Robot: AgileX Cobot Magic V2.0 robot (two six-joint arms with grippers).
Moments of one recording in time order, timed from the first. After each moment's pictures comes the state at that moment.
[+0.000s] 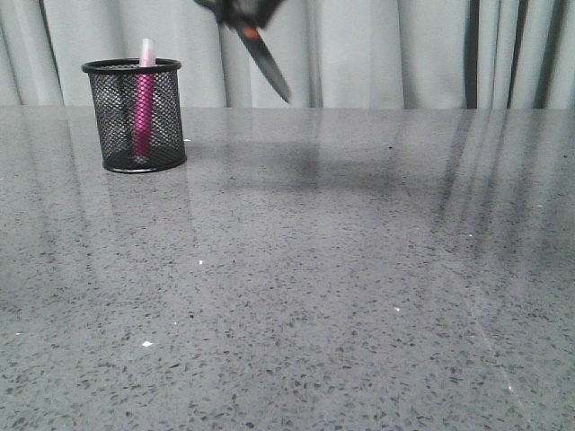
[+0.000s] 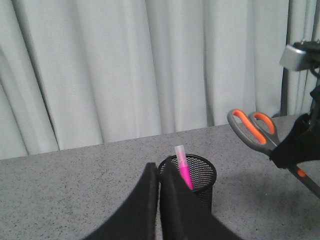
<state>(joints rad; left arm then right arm) -0.17 0.63 -0.70 -0.63 0.25 0.66 0.68 1.82 -1.84 -0.09 0.94 0.34</state>
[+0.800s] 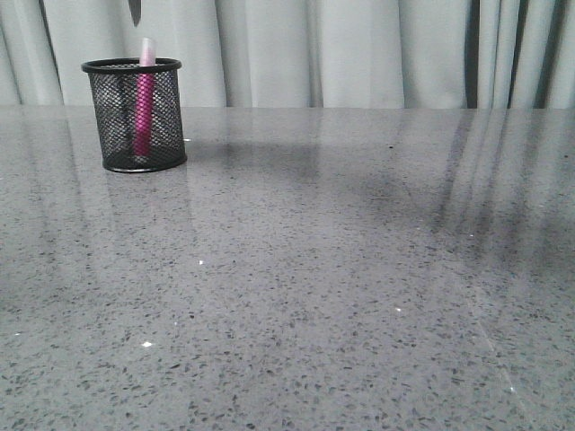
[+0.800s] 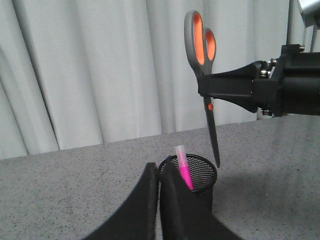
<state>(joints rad) -0.17 0.63 -0.70 -0.63 0.25 0.66 0.68 1.85 -1.60 -0.11 -0.17 0.34</state>
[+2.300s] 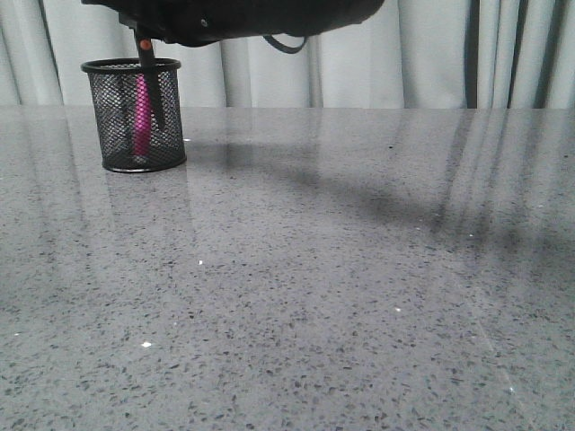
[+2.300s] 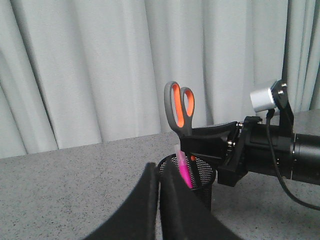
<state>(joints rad) -0.17 0.63 -0.70 -0.63 0.25 0.66 0.65 2.04 -1.51 -0.12 -0.45 0.20</state>
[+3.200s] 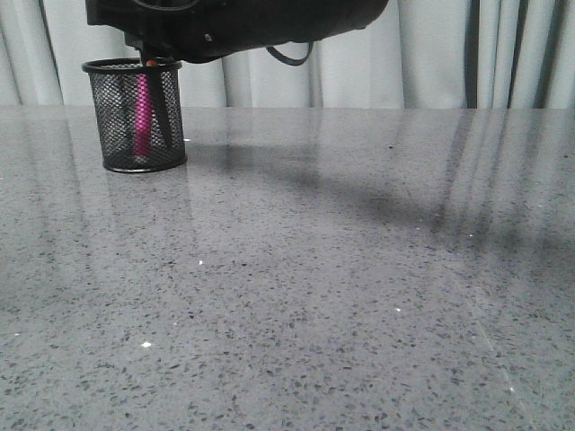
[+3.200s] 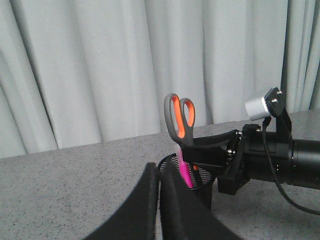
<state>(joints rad) -0.17 0.63 -0.70 -0.63 0.25 0.66 0.65 2.04 -1.50 -0.12 -0.38 0.20</state>
